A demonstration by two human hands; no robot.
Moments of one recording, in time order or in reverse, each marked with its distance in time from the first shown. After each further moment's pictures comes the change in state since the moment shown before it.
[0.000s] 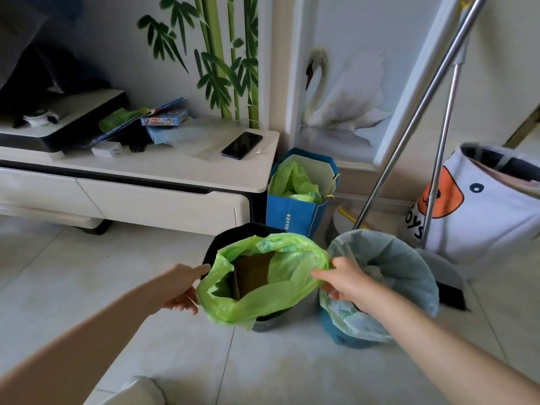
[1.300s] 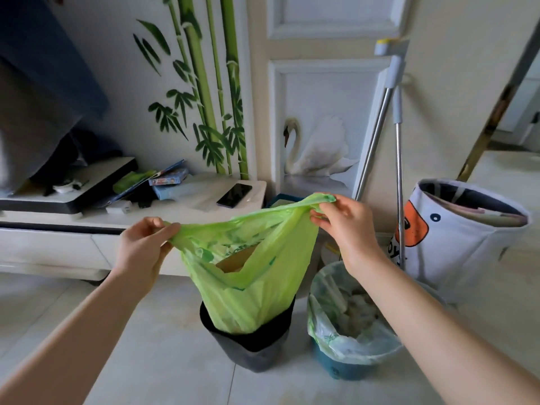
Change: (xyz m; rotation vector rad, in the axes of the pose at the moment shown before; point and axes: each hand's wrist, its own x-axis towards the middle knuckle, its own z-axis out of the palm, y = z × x) left_hand -0.132 0.086 -0.056 -0.931 0.327 0.839; right_hand -0.121 -0.120 -0.081 0.771 0.303 -0.695
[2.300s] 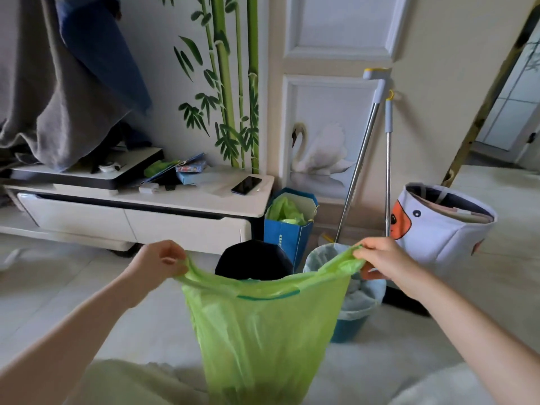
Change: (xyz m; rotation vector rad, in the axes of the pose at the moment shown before) left_hand -0.130 0.010 -0.088 0.727 -0.213 -0.018; right_hand -0.108 -0.021 -0.112 -0.671 -0.265 0.261
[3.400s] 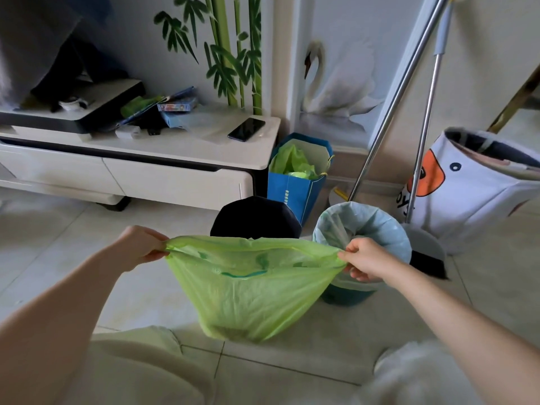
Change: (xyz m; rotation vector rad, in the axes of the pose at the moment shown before) left_hand 0.108 -0.113 0.027 -0.069 0.025 -0.605; right_hand 0.094 0.093 0.083 -0.299 -0.195 0.351
